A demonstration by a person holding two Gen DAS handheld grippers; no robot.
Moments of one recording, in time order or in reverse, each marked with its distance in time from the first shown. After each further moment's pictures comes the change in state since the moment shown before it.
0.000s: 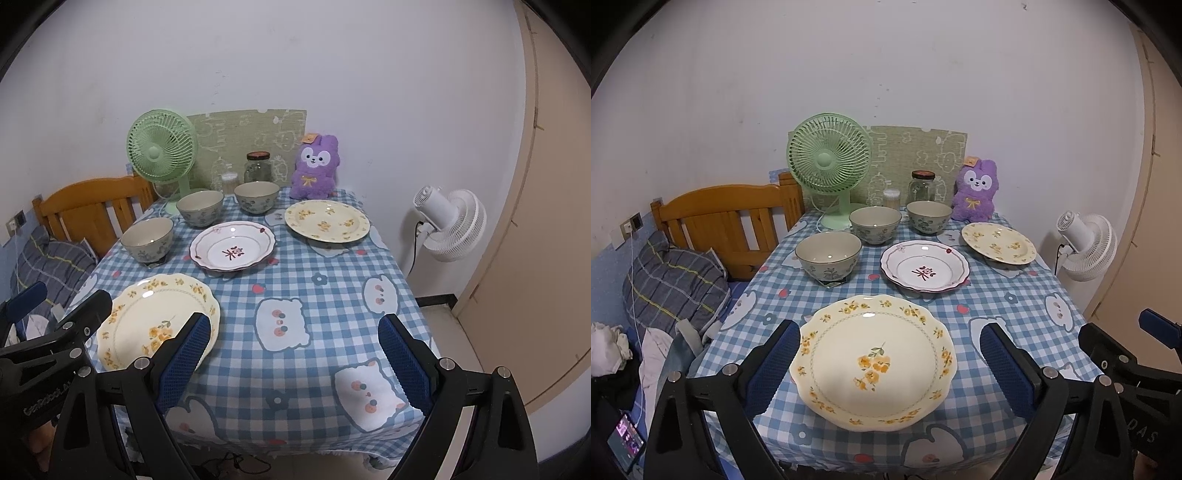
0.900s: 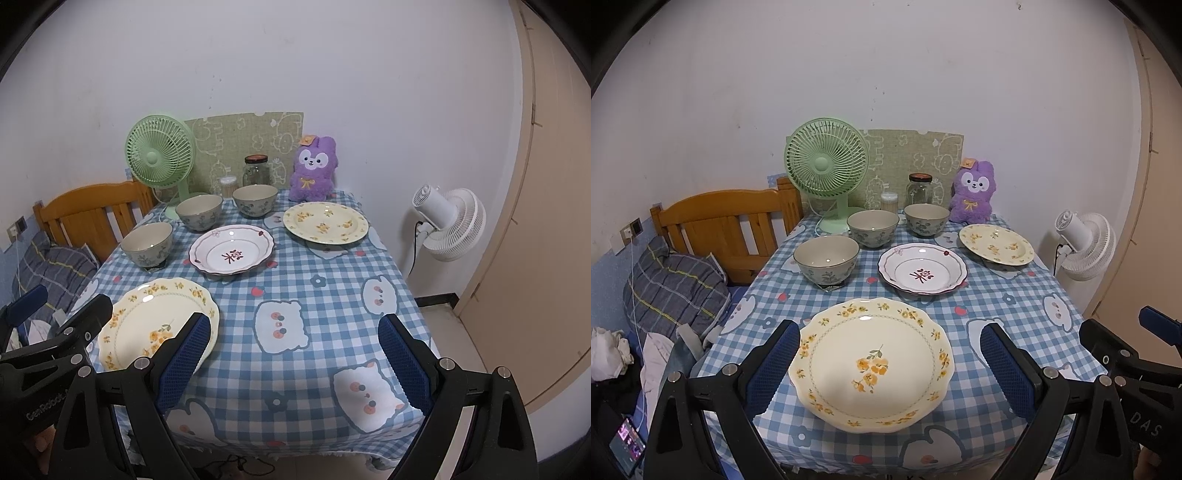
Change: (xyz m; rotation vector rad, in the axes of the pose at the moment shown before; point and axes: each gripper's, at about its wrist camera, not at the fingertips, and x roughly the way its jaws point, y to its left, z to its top) left arm 0.001 -0.005 0.002 0.007 -0.008 0.000; right arm -0.001 -0.005 0.001 0.009 -0.010 0.008
